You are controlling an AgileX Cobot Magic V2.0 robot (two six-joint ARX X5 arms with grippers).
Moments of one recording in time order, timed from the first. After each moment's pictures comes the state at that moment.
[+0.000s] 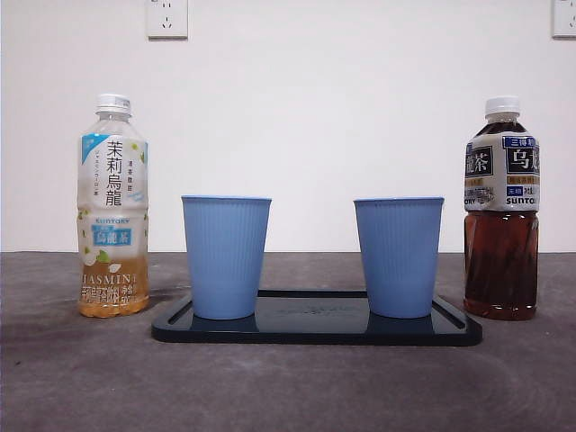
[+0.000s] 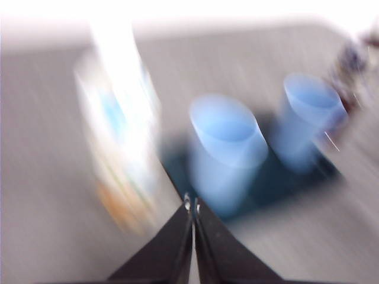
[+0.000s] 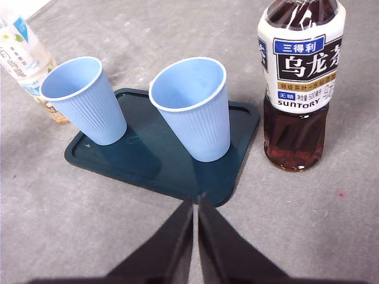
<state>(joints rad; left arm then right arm) -0.33 0.40 0.58 -0.46 0.15 -0.02 0.33 0.38 0.50 -0.57 -0.21 0.22</state>
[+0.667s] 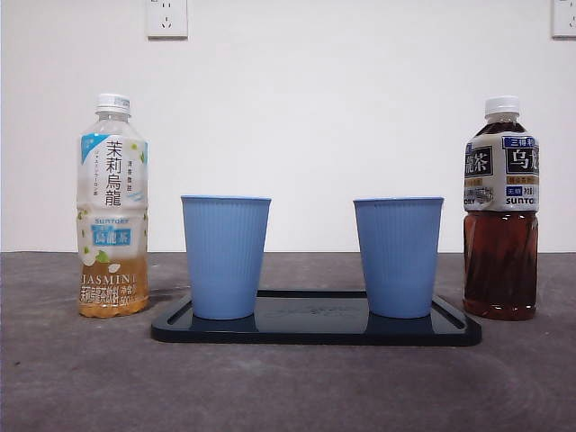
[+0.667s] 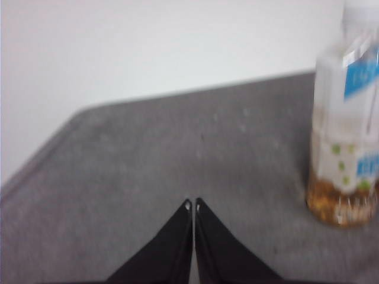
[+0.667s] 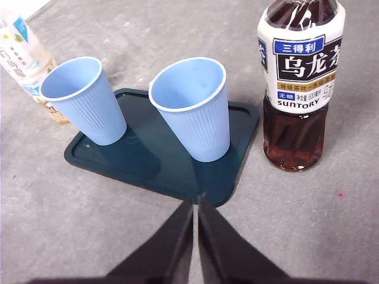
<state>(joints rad) -0.03 0.00 0.11 -0.22 -0.08 0.18 0.33 0.38 0.50 -0.57 -0.21 0.22</state>
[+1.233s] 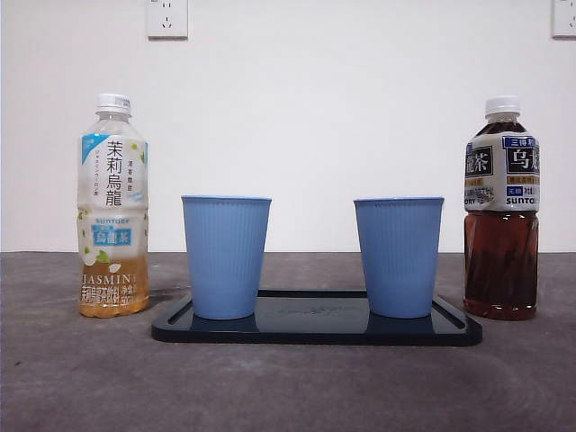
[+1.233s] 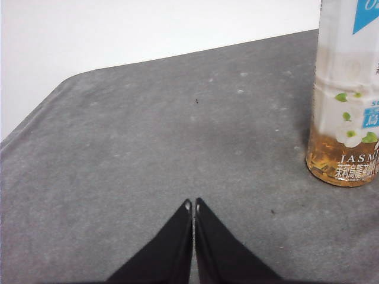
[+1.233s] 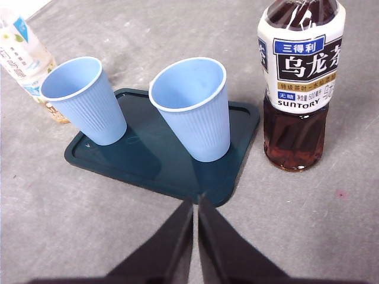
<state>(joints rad) -0.03 0.00 0.05 -0.23 -0.08 0.18 0.33 0.38 0.50 -0.57 -0.21 0.22</state>
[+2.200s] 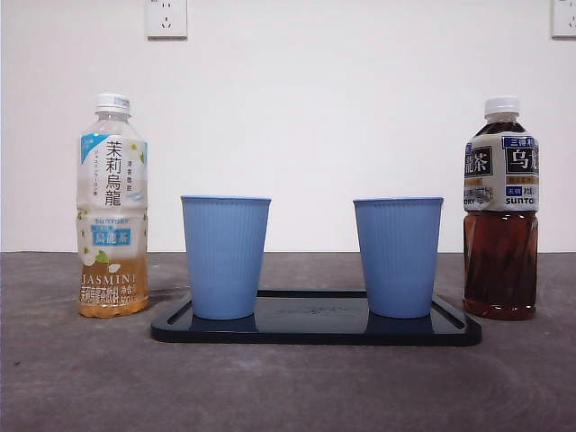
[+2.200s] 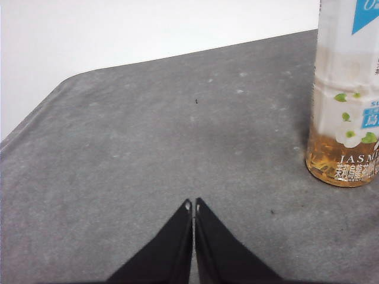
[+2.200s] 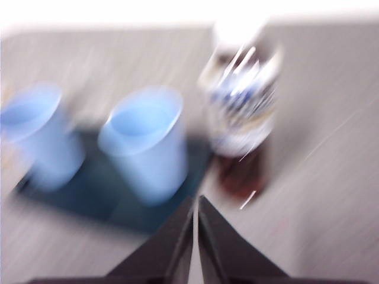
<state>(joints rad) -0.03 0.00 0.05 -0.23 -0.08 0.18 0.23 0.29 0.46 -0.46 -0.10 0.16</state>
